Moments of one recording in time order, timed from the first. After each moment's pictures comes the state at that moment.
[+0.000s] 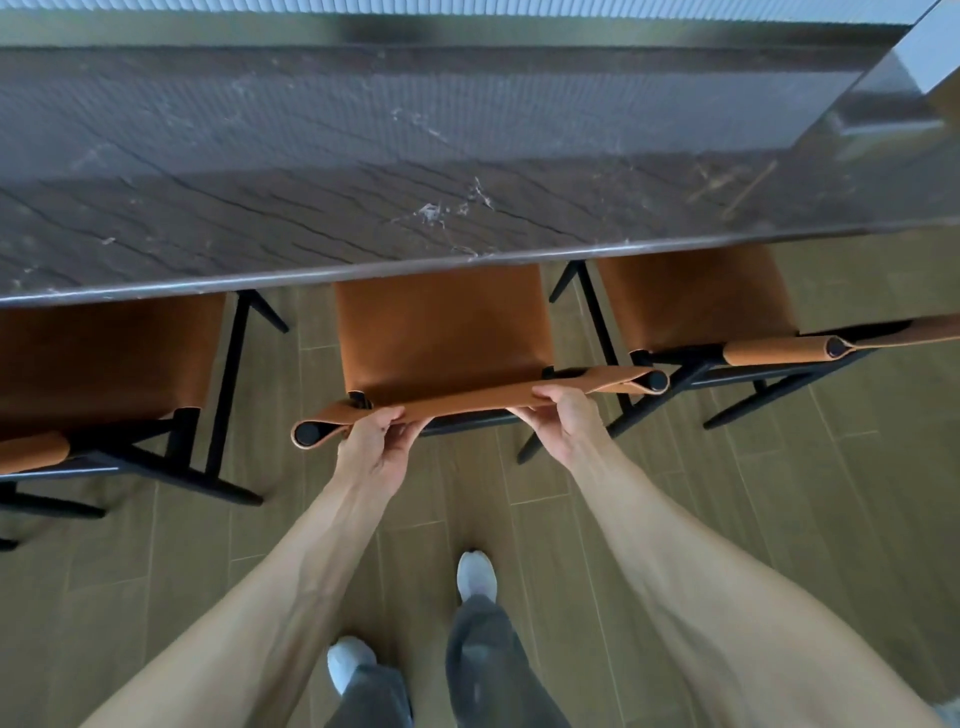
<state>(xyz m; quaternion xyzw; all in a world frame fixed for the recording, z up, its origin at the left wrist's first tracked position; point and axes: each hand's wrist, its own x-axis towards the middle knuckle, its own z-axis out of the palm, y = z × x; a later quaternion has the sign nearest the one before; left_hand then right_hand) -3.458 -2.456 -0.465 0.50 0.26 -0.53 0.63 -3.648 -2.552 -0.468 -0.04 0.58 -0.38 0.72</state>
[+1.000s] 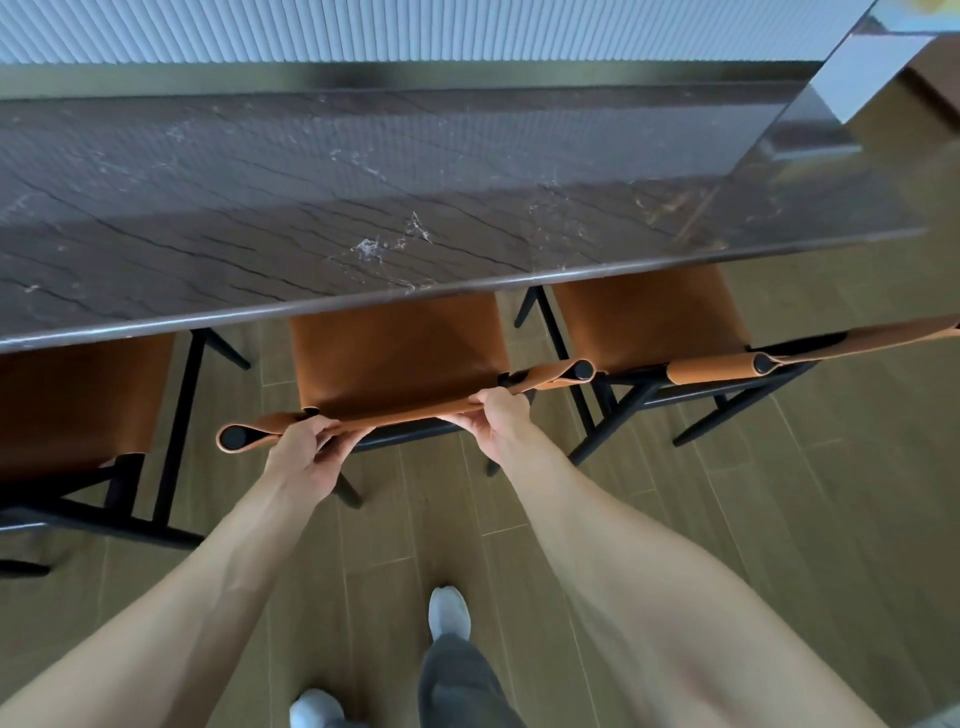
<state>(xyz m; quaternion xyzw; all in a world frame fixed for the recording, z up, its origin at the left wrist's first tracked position) -3.455 -2.488 -0.455 0.55 0.23 -0.54 0.59 -3.641 -2.587 -0.450 -0.08 0.62 -0.32 0.71</state>
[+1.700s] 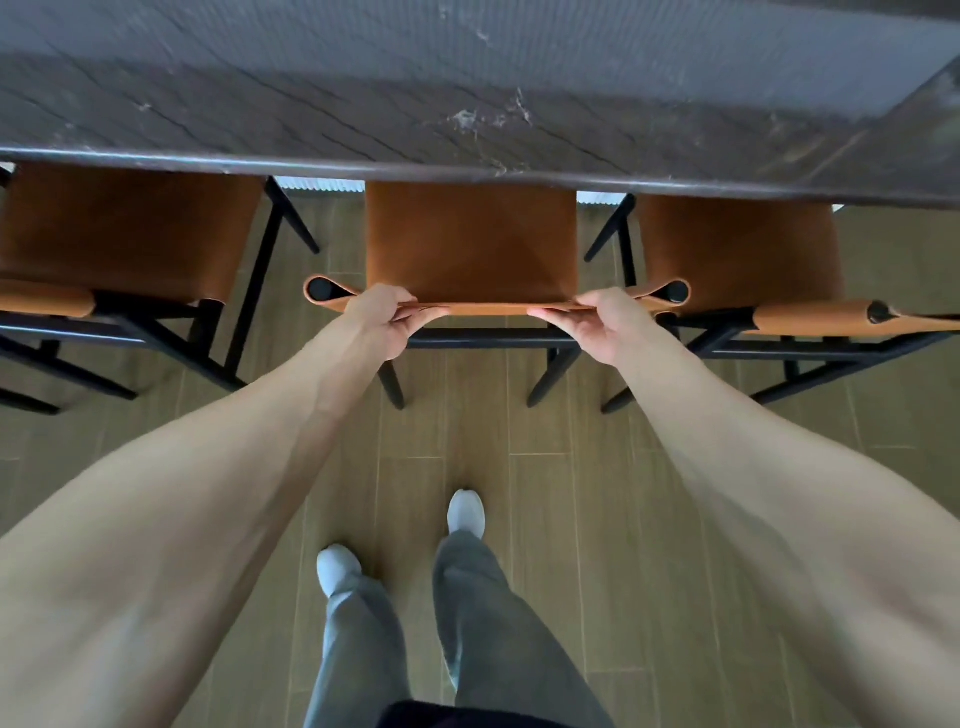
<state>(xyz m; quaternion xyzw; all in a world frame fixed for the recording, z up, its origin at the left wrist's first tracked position) -3.470 -2.469 -0.433 0.59 0.20 -0.54 0.57 -3.686 -2.587 -0.441 -0.10 0.59 -0.29 0.74</state>
